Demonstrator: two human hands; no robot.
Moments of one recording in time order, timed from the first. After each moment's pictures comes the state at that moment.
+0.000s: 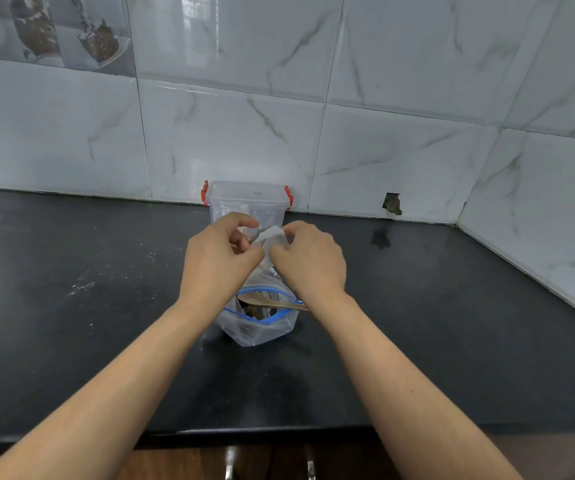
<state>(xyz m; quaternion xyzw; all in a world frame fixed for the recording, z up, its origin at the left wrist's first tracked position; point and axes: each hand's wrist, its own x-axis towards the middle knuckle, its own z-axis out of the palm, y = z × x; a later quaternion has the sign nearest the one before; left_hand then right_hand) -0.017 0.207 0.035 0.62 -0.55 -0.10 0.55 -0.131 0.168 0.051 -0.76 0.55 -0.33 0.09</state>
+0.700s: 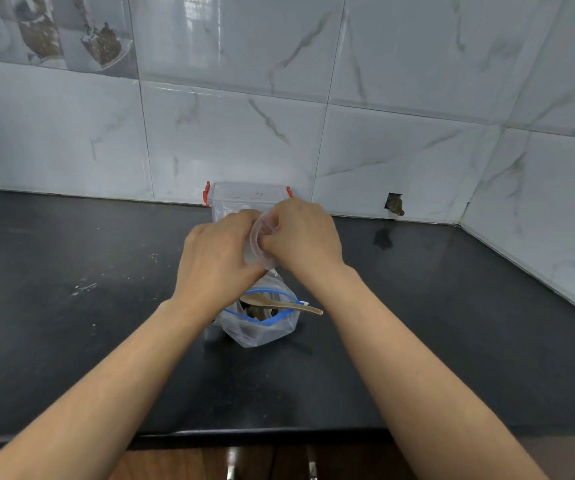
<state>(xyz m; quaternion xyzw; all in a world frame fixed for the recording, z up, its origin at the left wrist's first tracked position) -0.009 0.199 0.033 0.60 -0.66 0.10 0.44 -0.120 0.160 0.080 -0.83 0.49 -0.25 0.03</state>
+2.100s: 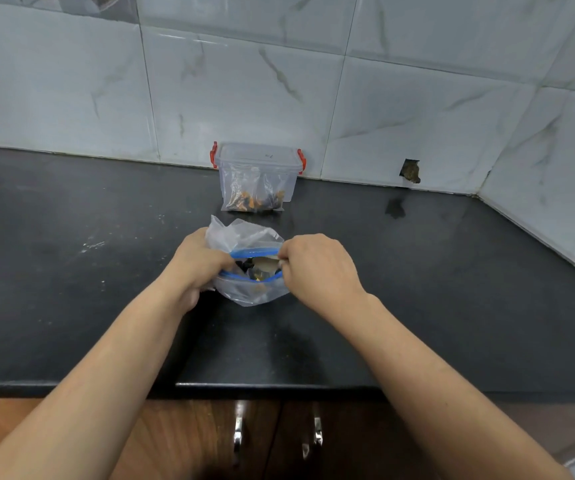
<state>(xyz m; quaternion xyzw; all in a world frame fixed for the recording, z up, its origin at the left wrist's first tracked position) 0.021 0.201 -0.018 0.65 -0.39 -0.39 0.52 -0.142 0.177 0.008 -0.88 0.45 -0.11 -0.10</state>
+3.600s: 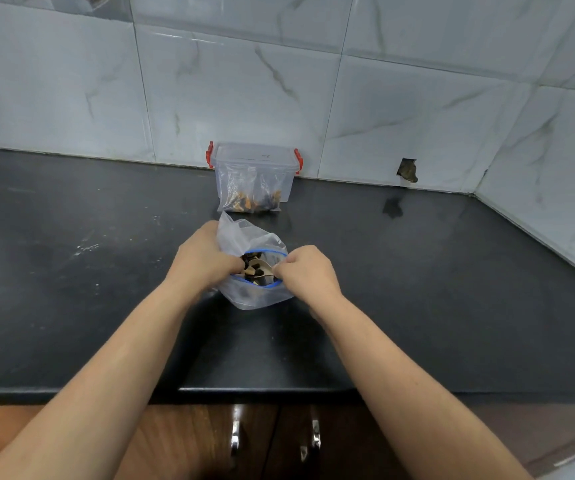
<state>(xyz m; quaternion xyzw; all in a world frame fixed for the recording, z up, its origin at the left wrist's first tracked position) 0.020 0.190 -0.021 0.73 -0.49 -0.25 0.41 -0.129 0.149 -0.023 -0.69 0.61 -0.21 0.32</state>
